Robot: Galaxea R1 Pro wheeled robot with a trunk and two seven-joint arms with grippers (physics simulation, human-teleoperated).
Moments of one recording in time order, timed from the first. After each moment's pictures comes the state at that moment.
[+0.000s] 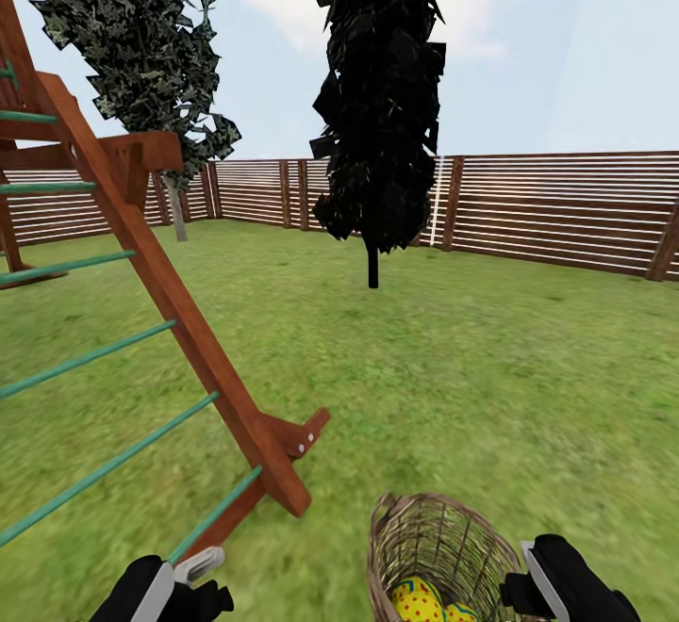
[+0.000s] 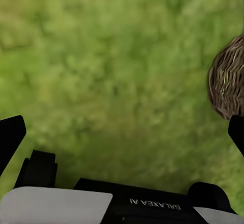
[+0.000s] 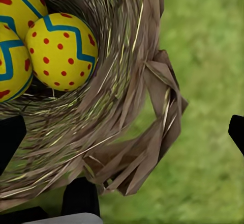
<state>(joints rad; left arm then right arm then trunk) -0.34 0.05 0.15 -0.70 0.38 0.85 0.08 -0.43 -0.16 -0.07 -0.59 -0.02 0.80 -0.03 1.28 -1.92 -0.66</state>
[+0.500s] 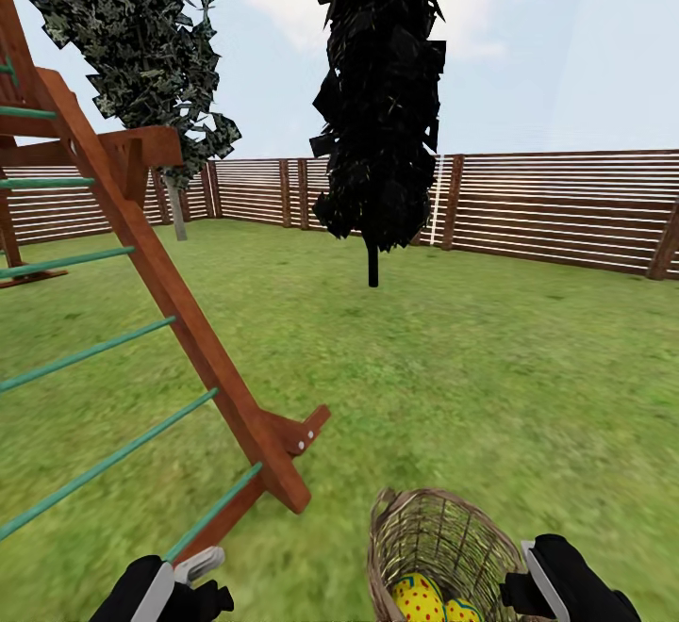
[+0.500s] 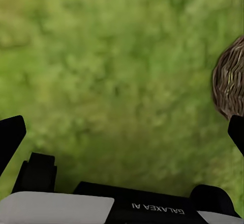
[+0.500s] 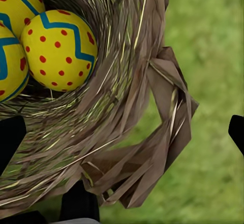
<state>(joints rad) -0.34 0.05 0.15 -0.70 0.38 0.85 0.08 -0.43 -0.17 -0.07 -0.59 -0.02 0.80 -0.03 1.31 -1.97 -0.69</state>
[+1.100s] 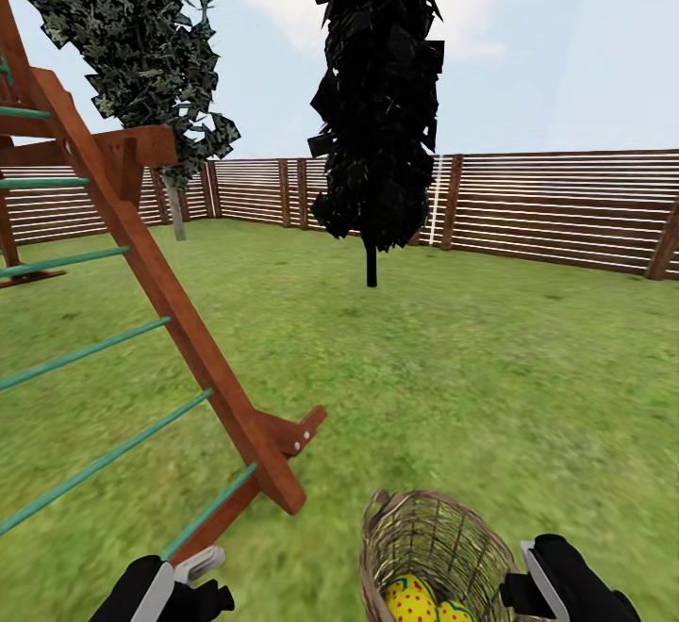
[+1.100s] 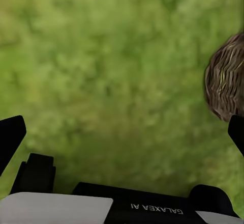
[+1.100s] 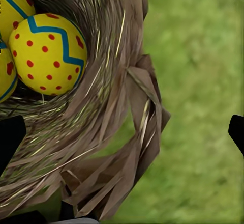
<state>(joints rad) -0.34 0.05 0.15 -0.70 0.38 0.85 0.08 -0.43 -0.17 -0.07 -0.59 -0.02 0.80 -0.03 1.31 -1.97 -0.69</state>
